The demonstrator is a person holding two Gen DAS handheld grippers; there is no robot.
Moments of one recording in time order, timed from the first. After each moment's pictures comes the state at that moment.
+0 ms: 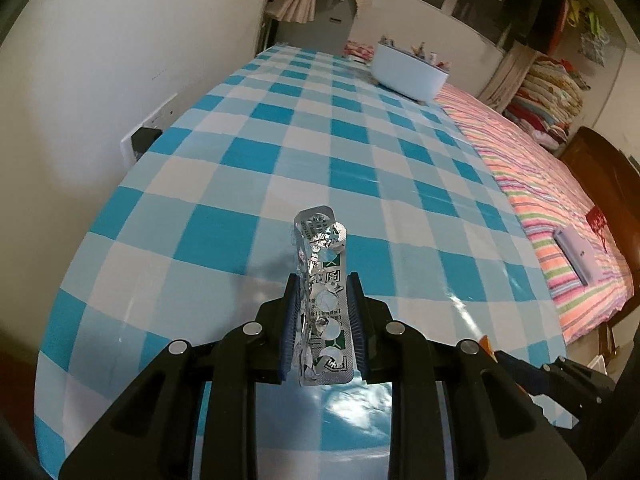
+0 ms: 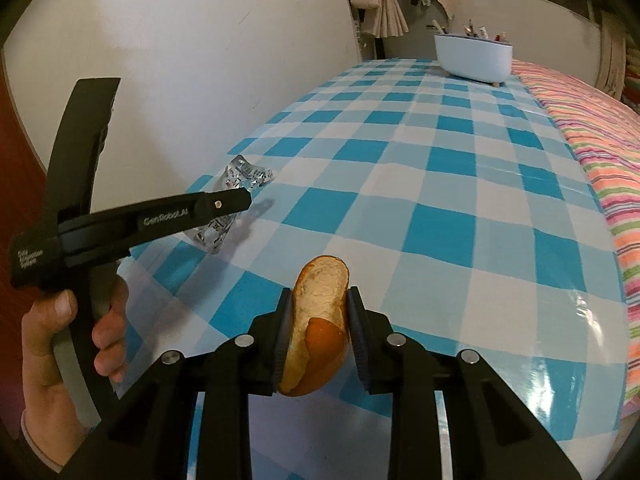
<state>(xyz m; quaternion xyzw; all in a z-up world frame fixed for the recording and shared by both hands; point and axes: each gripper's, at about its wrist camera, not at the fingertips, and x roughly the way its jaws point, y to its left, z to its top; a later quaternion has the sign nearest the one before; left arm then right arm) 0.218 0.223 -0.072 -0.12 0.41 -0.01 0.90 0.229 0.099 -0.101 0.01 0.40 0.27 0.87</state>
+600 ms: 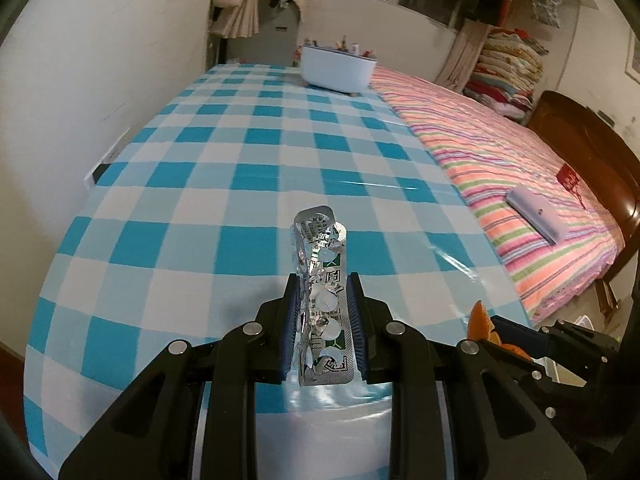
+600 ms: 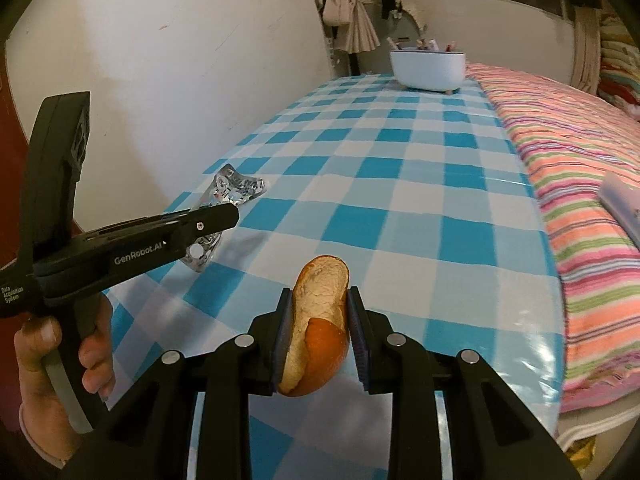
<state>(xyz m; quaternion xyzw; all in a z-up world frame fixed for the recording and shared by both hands) 0.190 0.134 -0.045 -0.06 0.39 -0.07 0.91 0.202 0.020 -0.080 0.03 0.38 0.24 0.89</state>
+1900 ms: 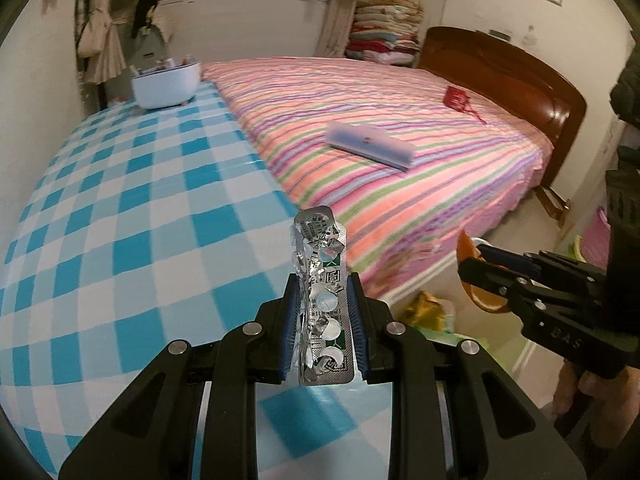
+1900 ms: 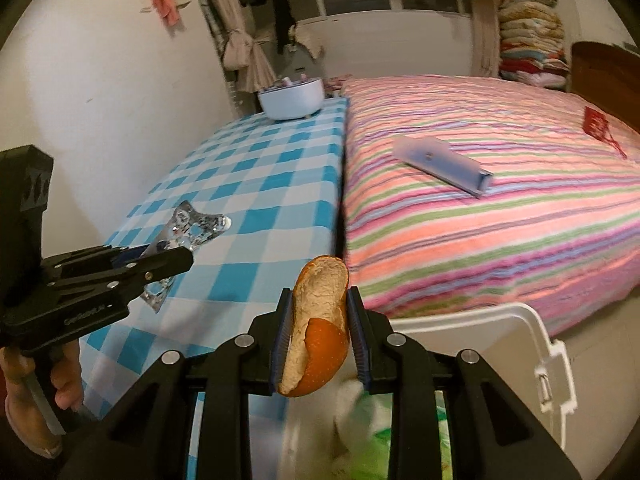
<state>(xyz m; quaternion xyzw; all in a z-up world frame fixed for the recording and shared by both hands) 0.117 -0.069 -0.029 0.05 0.38 -0.25 0.89 0.101 -0.189 -0.059 0.09 0.35 0.09 0.93</state>
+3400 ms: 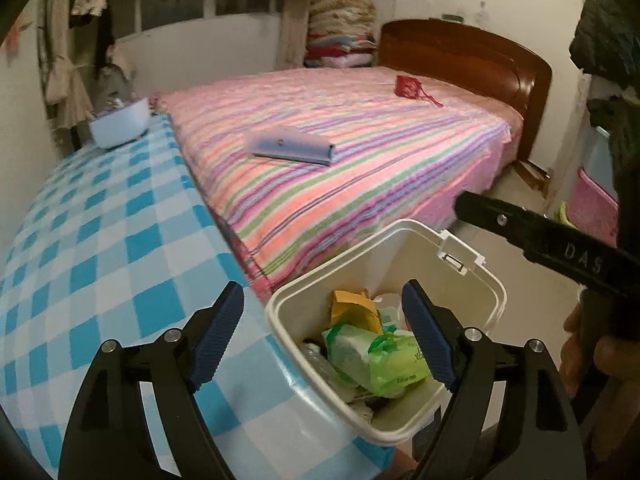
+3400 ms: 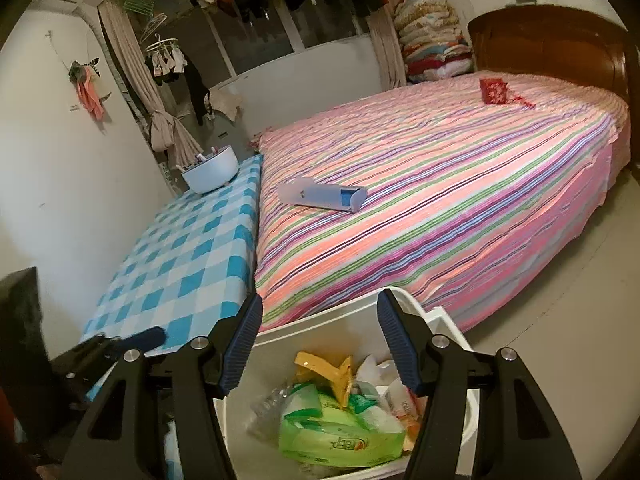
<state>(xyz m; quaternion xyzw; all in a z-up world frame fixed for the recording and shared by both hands) 0.070 -0.149 -0.042 0.10 0.34 -0.29 0.89 0.033 -0.278 -0.051 0.20 0.27 -0.04 0.94</state>
